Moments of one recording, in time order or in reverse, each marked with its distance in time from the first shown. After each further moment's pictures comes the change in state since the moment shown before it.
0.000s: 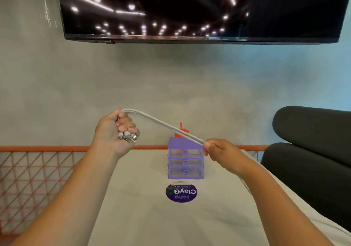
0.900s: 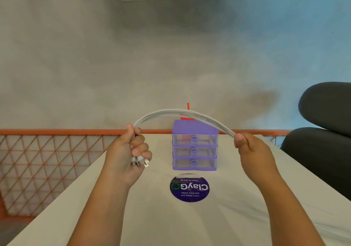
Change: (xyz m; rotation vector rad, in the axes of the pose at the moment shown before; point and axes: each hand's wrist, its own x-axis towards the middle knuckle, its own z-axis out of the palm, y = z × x) left_hand 0.055 -0.086 -0.081 0.121 0.110 0.007; right_hand 0.028 0.086 0.047 -0.148 0.462 0.211
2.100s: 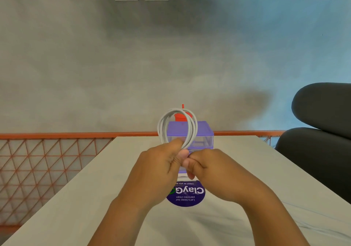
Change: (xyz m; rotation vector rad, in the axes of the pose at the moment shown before) left_hand -0.018 -0.044 0.012 1.495 -0.377 0.857; right_hand -0.028 -0.070 0.005 -0.101 -0.638 -0.171
